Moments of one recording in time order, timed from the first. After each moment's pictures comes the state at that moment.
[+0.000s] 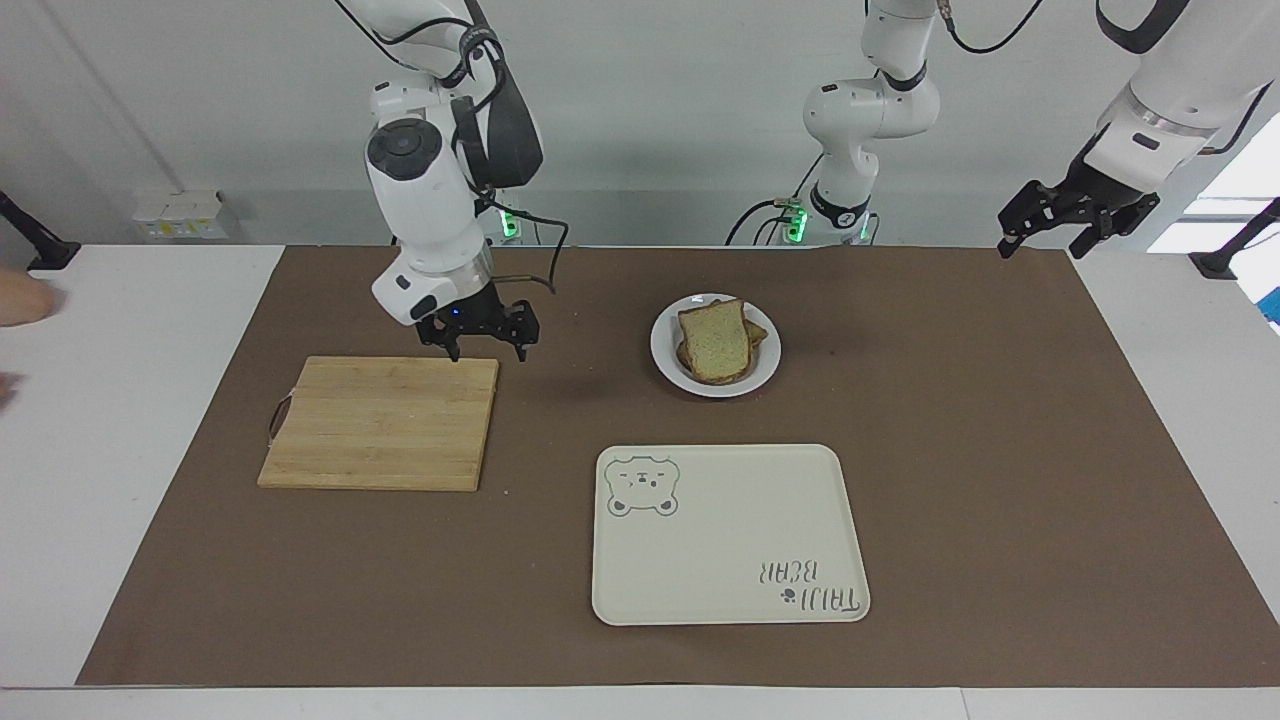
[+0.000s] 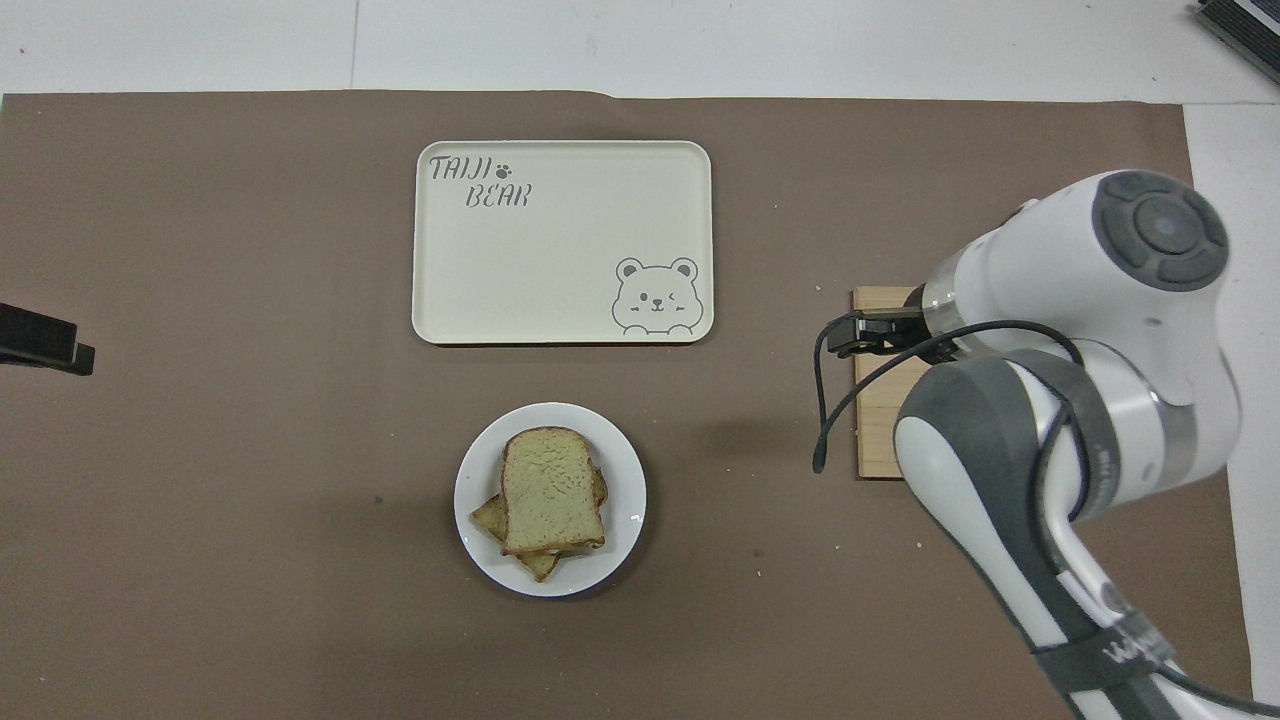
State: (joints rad) left arm 0.03 -0.03 -0.01 -1.57 -0.05 1.47 0.06; right arm 0.22 0.06 -0.02 -1.84 0.04 1.90 0.26
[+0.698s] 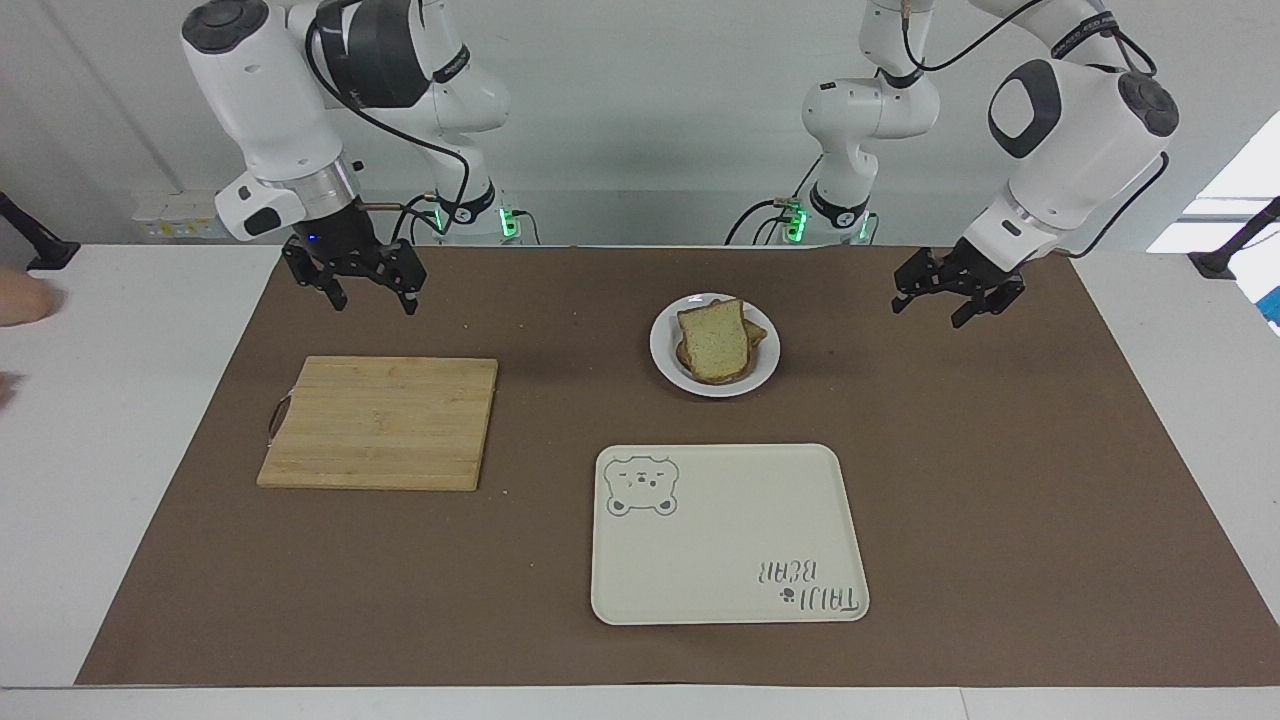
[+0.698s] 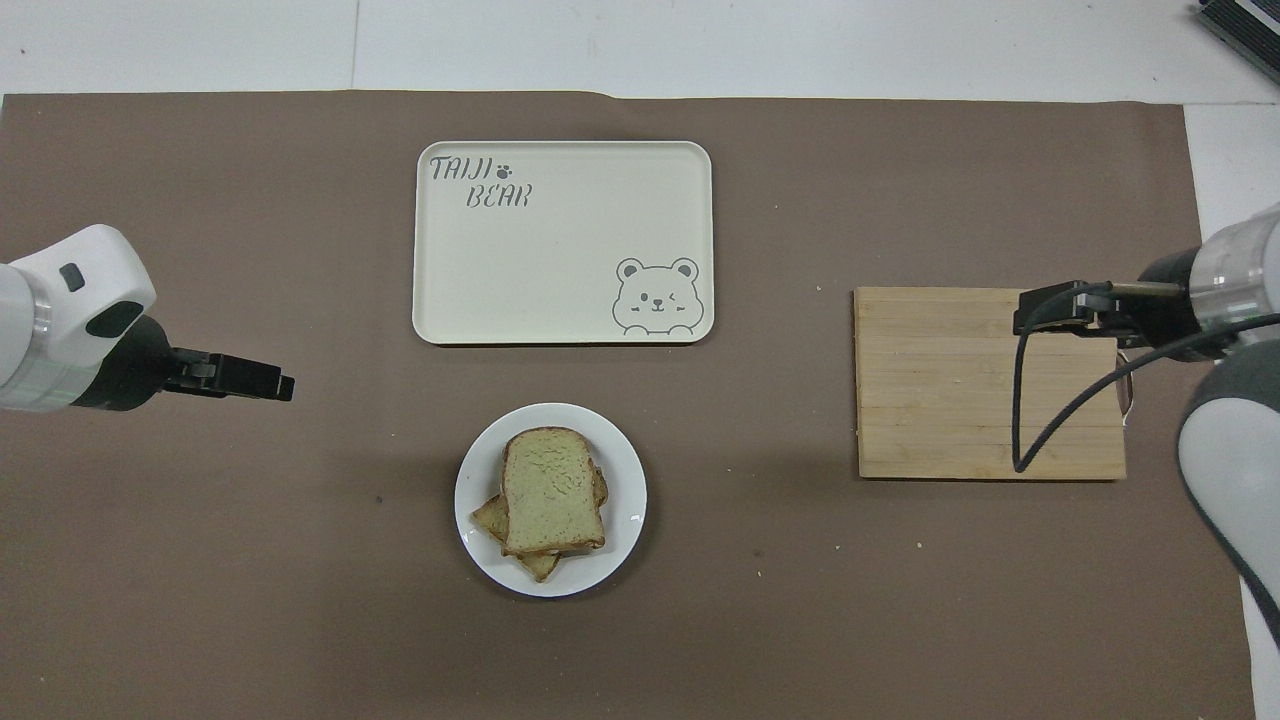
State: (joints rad) left arm -0.03 -0.10 -0.03 -1.99 -0.30 1.85 0.23; right arm 0.05 -0.05 -0.03 -1.74 0.04 1.76 0.15
